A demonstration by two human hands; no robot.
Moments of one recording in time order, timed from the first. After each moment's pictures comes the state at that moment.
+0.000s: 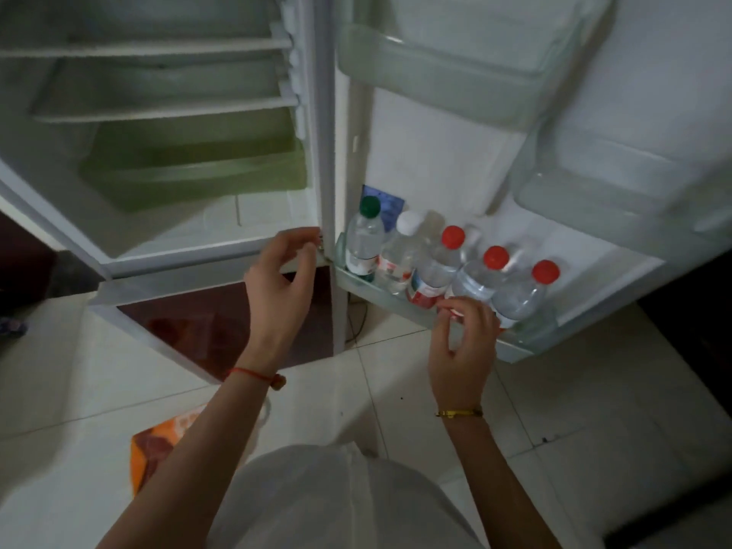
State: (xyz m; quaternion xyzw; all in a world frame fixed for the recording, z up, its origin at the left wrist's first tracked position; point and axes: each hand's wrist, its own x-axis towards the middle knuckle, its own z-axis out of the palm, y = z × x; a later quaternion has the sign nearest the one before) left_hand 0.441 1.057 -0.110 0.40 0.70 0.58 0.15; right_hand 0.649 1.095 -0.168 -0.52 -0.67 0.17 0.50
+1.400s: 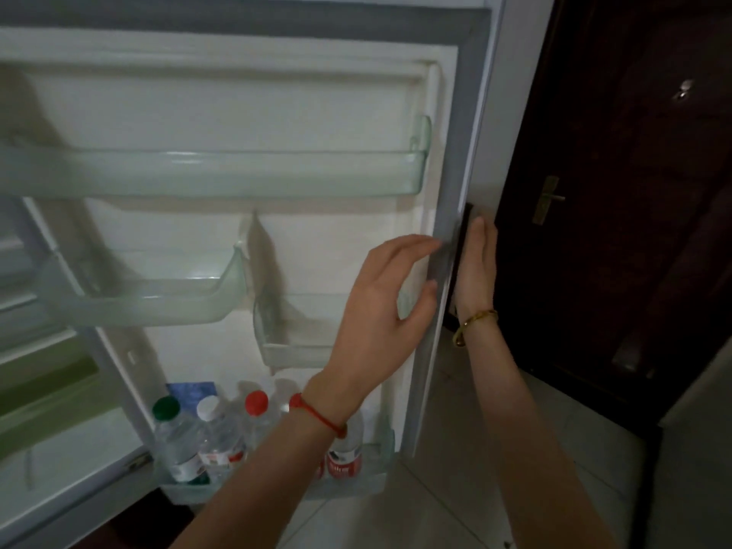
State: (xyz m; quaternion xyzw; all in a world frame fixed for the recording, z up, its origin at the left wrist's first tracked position) left_hand 0.719 1.179 0.064 0.77 0.32 0.55 0.07; right_hand 0.860 1.255 0.059 -0.49 -0.44 0.24 0.71
